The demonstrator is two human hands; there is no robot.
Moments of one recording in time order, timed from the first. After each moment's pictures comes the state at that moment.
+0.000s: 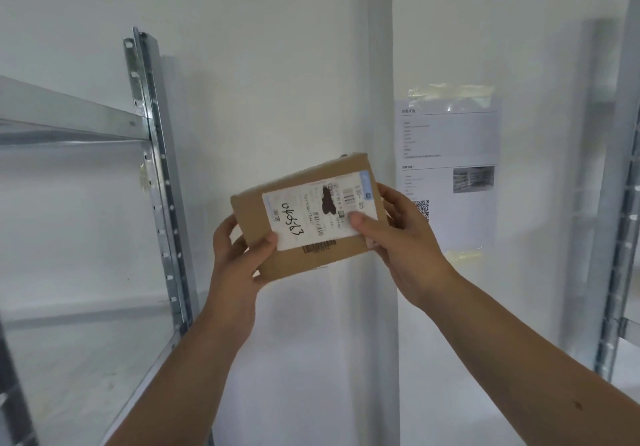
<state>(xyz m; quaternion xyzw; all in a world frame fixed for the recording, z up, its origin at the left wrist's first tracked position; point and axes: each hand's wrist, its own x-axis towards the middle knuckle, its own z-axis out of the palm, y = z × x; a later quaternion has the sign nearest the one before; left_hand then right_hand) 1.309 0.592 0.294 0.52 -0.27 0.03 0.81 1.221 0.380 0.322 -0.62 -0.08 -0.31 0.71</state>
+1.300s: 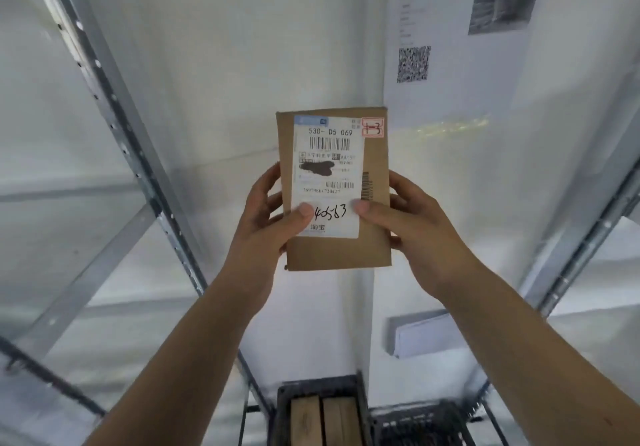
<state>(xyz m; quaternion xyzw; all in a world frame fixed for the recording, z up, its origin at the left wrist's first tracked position) 1.251 0.534 0.182 0.63 -0.25 -0.07 0.73 1.168 0.334 0.191 -0.66 0.01 -0.17 0.73</state>
